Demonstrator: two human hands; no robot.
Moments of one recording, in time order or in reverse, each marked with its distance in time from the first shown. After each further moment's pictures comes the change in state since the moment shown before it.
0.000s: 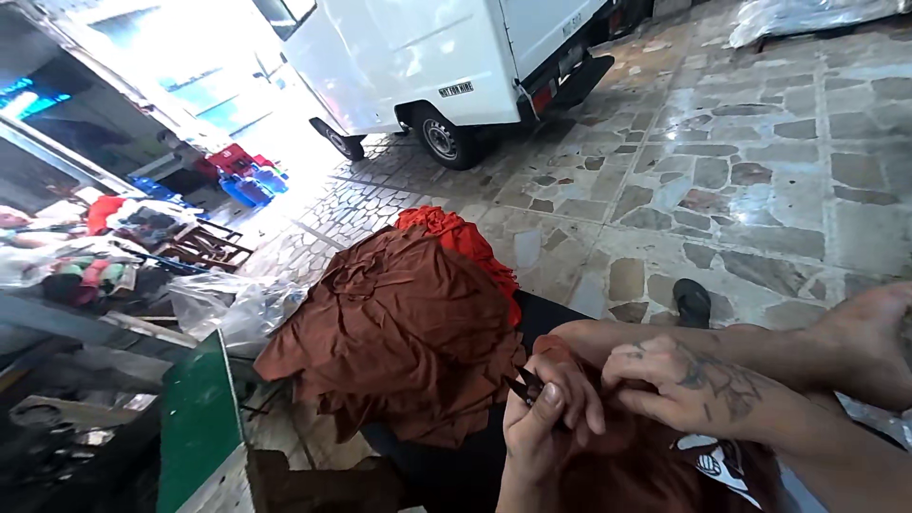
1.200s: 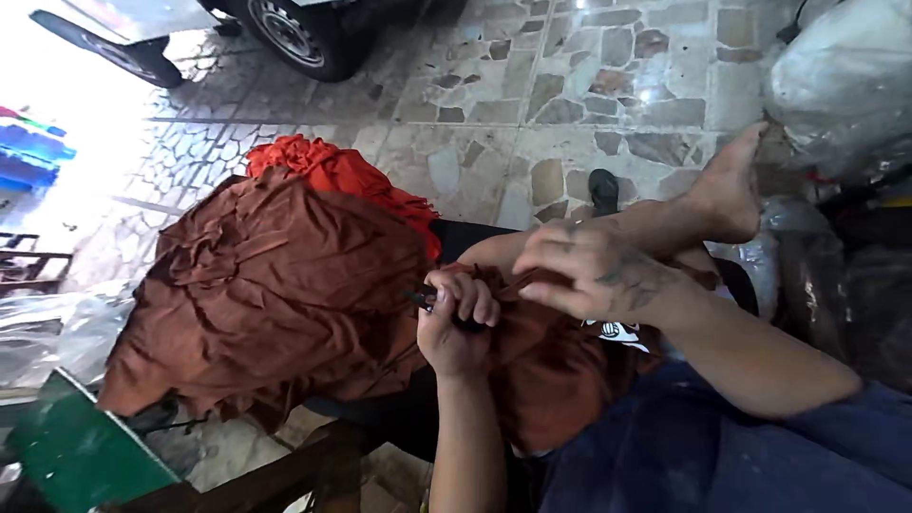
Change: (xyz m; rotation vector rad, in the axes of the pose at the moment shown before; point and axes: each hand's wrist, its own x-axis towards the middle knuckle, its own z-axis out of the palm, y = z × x) left_hand -0.007 -0.041 -0.036 -0.102 0.330 -0.131; right_hand -0.031 0.010 0.011 -0.125 0.176 0.233
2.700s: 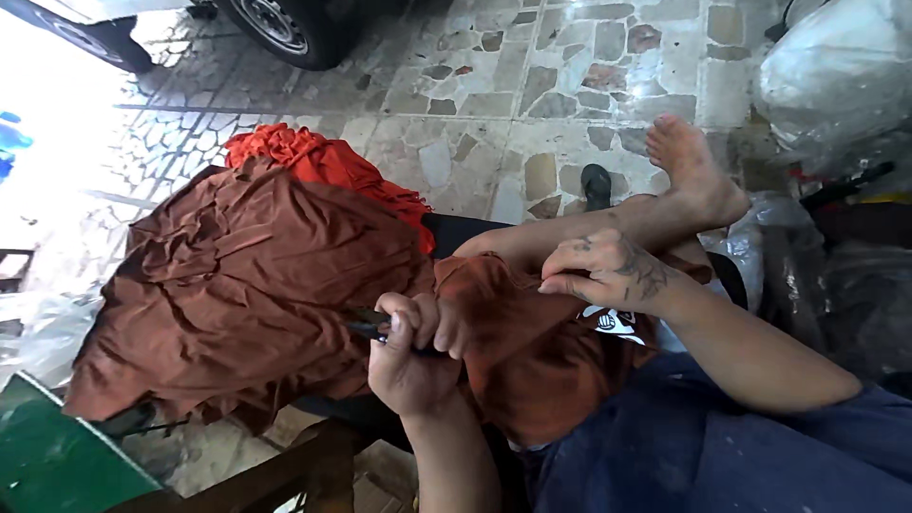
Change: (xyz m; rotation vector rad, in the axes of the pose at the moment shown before) left_hand -0.016 0.043 0.007 -0.025 0.018 0.033; right_hand -0.026 0.021 0.007 0.112 0.043 -0.001
